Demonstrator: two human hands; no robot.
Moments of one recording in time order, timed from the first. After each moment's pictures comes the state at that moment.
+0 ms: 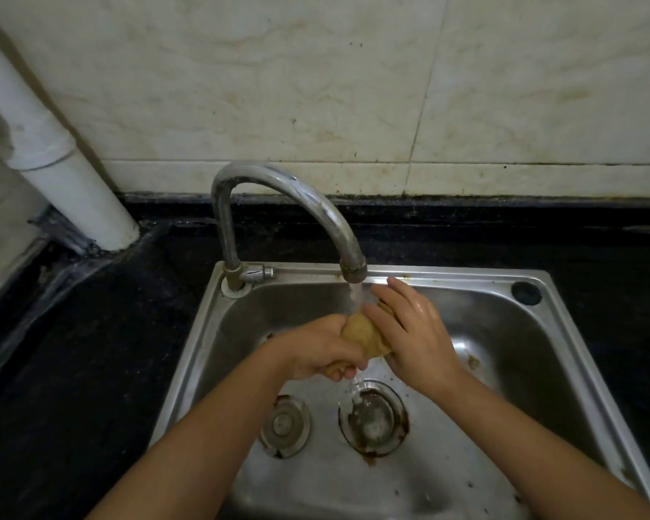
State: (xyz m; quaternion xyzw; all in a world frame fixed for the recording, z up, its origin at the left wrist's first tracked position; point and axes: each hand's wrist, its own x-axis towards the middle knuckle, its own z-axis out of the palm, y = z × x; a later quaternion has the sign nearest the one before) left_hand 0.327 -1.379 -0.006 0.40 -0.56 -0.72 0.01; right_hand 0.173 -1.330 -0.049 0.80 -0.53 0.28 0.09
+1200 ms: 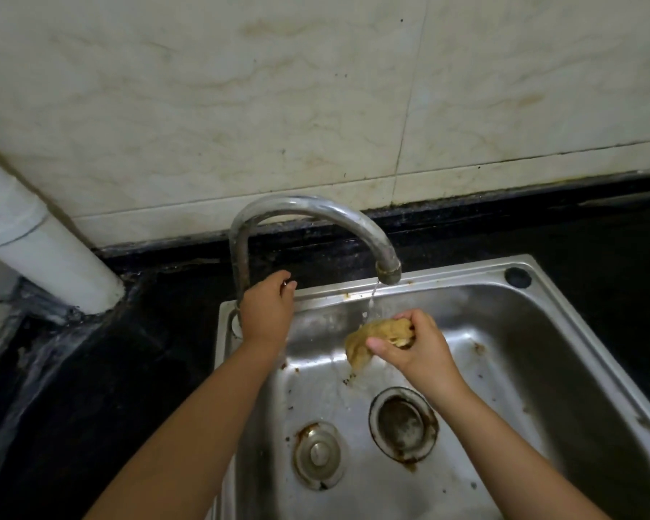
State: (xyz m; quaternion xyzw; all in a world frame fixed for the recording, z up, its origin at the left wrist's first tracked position) left_hand 0.378 -1.462 -0.017 0.60 -0.69 -0.28 0.28; right_hand 0.236 -1.330 -0.020 0.39 -0.75 0.43 -0.32
